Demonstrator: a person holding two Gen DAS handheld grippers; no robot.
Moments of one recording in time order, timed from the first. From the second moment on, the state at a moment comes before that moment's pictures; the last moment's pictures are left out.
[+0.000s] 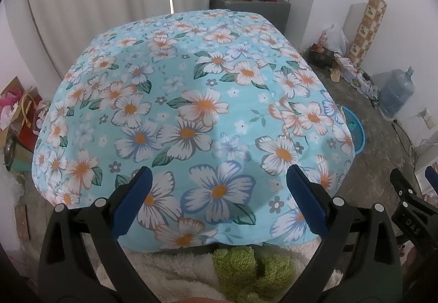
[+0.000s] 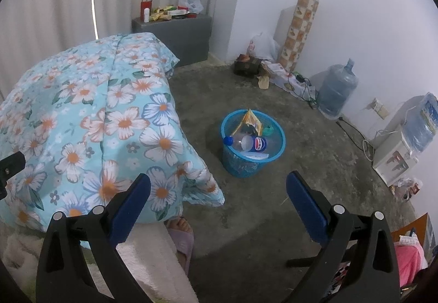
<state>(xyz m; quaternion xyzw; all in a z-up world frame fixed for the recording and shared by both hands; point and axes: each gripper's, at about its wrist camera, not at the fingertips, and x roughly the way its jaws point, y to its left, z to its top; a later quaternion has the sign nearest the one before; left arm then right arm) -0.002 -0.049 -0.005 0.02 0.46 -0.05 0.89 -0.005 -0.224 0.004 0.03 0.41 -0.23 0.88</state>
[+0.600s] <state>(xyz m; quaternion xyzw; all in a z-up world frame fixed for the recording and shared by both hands) 0.002 -0.045 -0.007 0.02 0.46 -0.04 0.89 -0.003 -0.223 0.006 0.03 0.41 -0.23 0.88</state>
